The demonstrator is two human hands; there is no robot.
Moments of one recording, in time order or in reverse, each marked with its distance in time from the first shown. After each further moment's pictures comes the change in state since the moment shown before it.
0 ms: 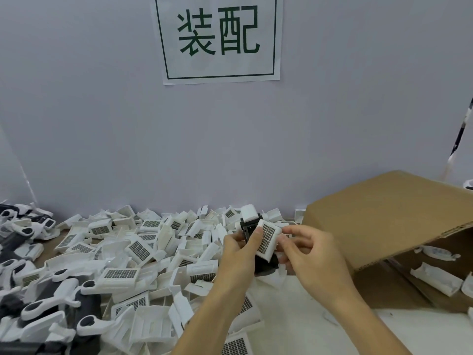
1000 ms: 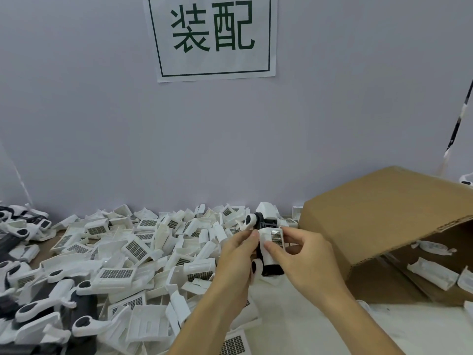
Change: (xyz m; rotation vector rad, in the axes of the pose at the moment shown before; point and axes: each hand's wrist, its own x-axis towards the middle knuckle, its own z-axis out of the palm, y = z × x) left_hand -0.001 -0.005 -0.002 -0.044 -0.144 -0.039; right_hand -0.007 -0.007 0.005 -0.107 -0.025 -0.032
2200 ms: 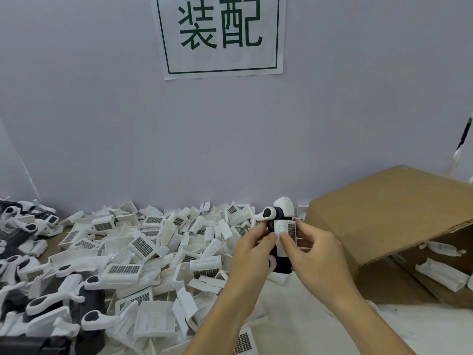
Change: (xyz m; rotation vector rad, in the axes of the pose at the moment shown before) left_hand -0.017 0.009 0.012 0.143 -0.110 0.209; right_hand -0.001 -0.002 -0.001 -0.026 0.056 0.022
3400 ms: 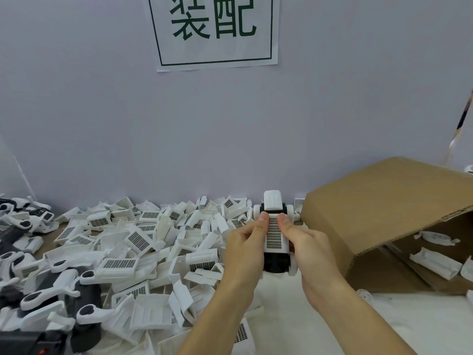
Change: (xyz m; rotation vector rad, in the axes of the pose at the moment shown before) left_hand 0.005 -0.010 0.001 0.032 0.130 -0.014; right_hand -0.009 -0.025 0.010 0.676 -0.061 0.426
